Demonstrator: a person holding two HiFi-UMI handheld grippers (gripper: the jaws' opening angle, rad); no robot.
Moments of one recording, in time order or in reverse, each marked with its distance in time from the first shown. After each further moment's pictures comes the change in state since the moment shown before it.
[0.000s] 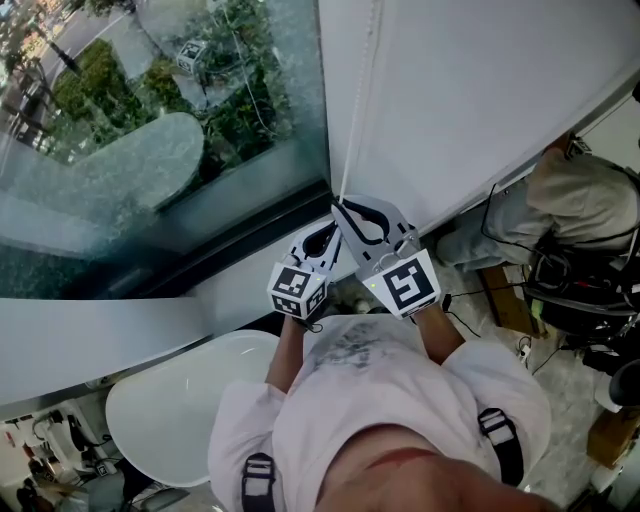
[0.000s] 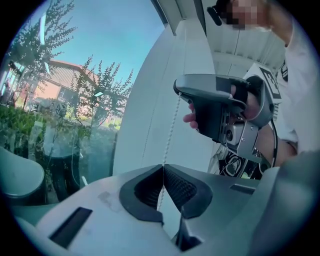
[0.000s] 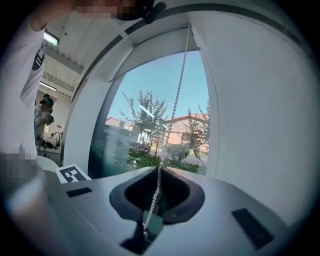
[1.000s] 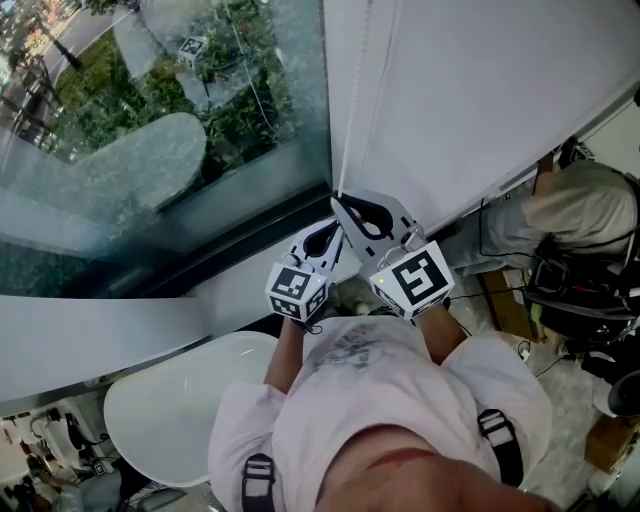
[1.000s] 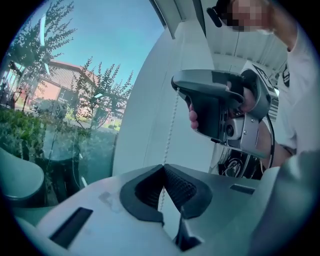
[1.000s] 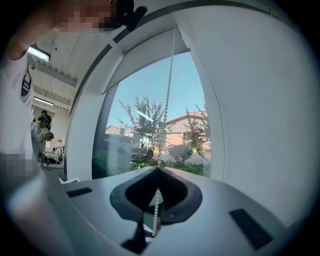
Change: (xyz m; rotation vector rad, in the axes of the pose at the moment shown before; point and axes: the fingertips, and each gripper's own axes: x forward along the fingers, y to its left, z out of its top) left arm 0.000 -0.003 0.024 -0.002 -0.013 0.000; right arm 0.004 -0.007 0.026 0.146 -0.014 0.044
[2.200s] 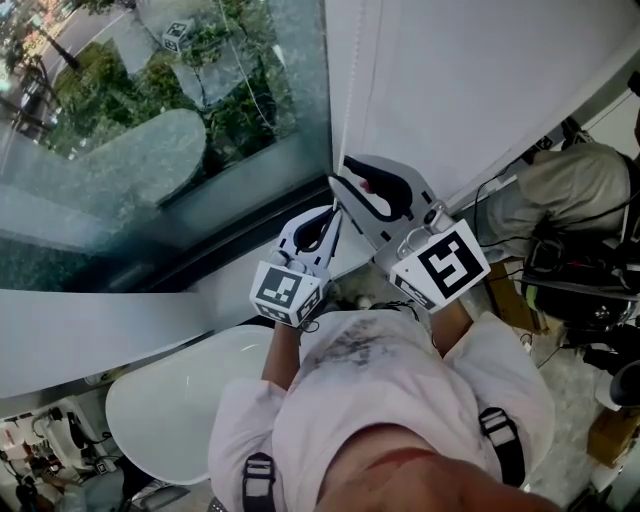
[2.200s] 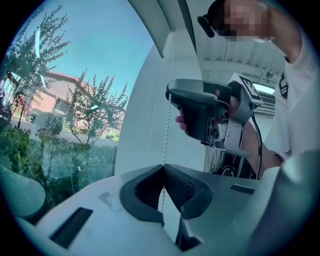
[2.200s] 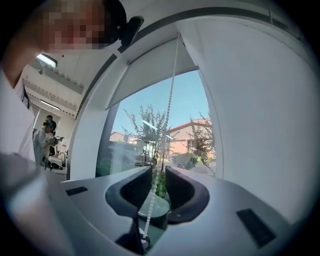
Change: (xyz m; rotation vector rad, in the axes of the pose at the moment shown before) left arm -0.043 -0.034 0.075 0.094 -0.101 -0.022; right arm -0.024 0.017 0.080 -0.033 -0.092 0.039
